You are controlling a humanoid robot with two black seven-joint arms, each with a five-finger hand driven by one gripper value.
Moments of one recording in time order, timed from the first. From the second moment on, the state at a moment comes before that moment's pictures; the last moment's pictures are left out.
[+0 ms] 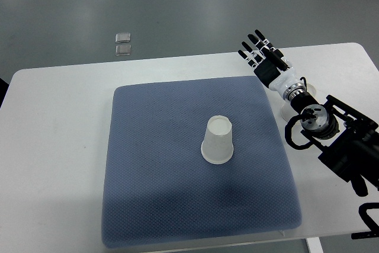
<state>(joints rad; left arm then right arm) -0.05 0.00 0.07 -0.21 0.05 0.03 0.15 0.69 -0.14 0.81 0.70 0.14 0.25 0.24</state>
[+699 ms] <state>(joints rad) -0.05 0.00 0.07 -0.22 0.05 0.03 0.15 0.79 -0.22 0.72 0.70 -0.04 0.24 0.20</state>
